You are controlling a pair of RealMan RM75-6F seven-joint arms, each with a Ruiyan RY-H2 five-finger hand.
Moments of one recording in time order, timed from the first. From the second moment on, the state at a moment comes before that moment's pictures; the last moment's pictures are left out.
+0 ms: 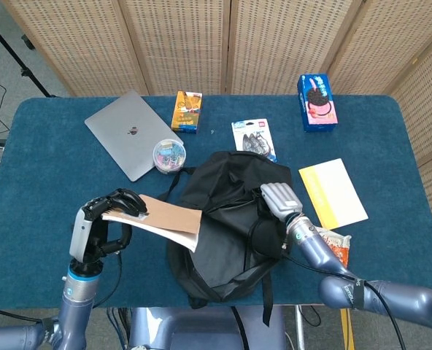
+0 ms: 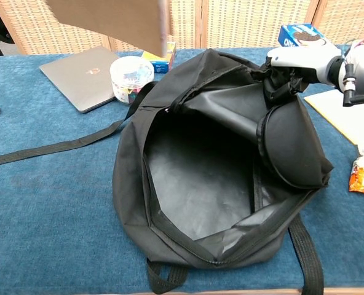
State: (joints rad) left arm -0.56 -1.57 -0.13 -1.75 1.71 1.76 -0.66; right arm 0.88 -1.38 0.17 -1.64 -0.78 0.86 -0.22
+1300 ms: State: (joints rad) left arm -0.34 -1.17 -0.14 -1.56 1.41 1.49 -0.32; right arm 0.66 -1.03 -0.04 -1.86 -1.53 1.19 -0.34
